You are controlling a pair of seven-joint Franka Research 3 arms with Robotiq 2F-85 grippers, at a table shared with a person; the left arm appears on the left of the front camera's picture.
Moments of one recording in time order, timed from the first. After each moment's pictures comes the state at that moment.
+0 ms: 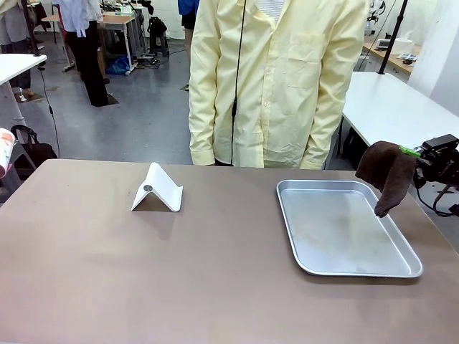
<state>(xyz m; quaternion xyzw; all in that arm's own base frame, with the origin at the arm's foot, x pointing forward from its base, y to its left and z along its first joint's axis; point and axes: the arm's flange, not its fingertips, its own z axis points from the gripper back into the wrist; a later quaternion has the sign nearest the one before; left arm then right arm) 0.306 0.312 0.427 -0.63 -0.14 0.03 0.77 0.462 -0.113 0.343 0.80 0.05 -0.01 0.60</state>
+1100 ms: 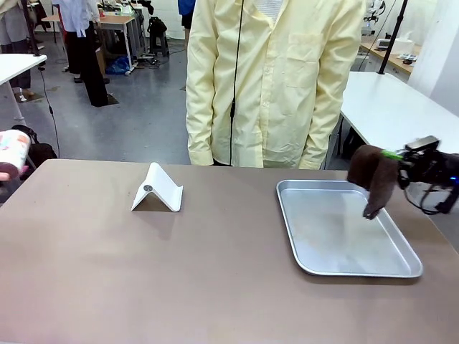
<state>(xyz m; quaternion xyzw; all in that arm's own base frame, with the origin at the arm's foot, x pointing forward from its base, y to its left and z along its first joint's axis) 0.333 0.277 0.434 -0.61 -0.11 0.04 0.79 0.490 -0.068 0.330 0.78 0.08 0.00 0.63</state>
